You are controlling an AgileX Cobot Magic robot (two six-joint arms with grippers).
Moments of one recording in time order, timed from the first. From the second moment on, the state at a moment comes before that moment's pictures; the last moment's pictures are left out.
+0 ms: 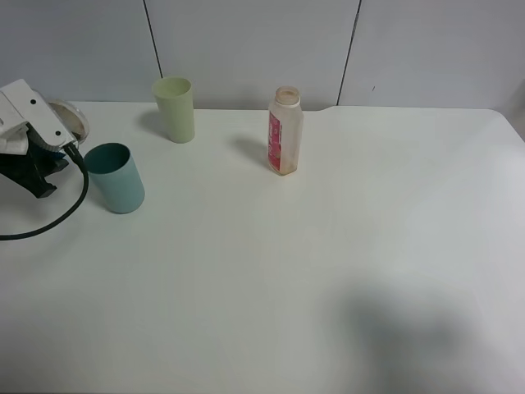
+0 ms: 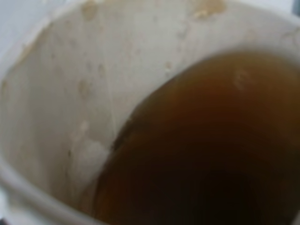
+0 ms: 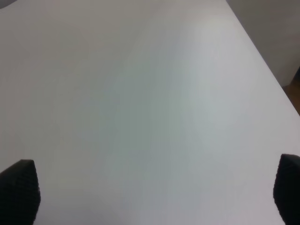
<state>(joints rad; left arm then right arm) 0.12 1.56 -0.60 0.73 -0.22 0.24 -0.09 0.03 -0.50 -0.09 1.06 0.13</state>
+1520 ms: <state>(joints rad) 0.08 1.56 -0.63 0.86 -0.10 0.30 -0.09 0.03 -0.50 -0.09 1.06 0.13</state>
